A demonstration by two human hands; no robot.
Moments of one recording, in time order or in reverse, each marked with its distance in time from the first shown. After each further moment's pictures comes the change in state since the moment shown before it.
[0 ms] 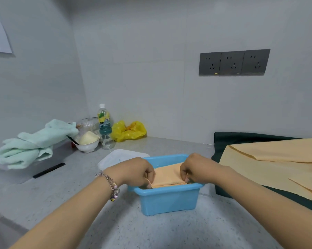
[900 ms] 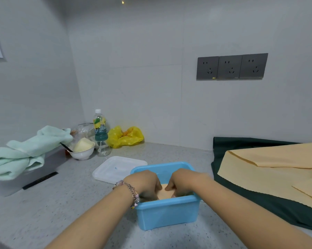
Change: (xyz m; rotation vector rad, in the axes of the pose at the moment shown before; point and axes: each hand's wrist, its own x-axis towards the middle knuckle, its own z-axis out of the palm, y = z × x) left_hand 0.042 0.018 0.022 0.144 -0.158 -0.099; right_hand 0.045 -0.021 0.021 -0.043 -0.310 0.103
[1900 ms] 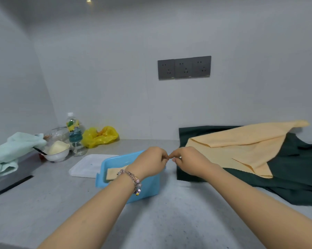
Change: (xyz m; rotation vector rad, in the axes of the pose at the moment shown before) left_hand -0.027 0.123 -0.023 -0.215 0.500 0.202; right_hand -0.134 0.063 0.015 0.287 0.628 0.073
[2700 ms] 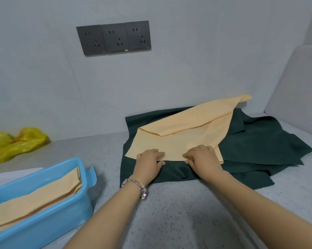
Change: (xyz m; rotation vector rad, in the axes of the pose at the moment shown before) left_hand 0.133 0.072 0.184 -0.120 -0.032 0.091; right_hand -0.054 0.224 0.017 -0.346 0.114 0.373
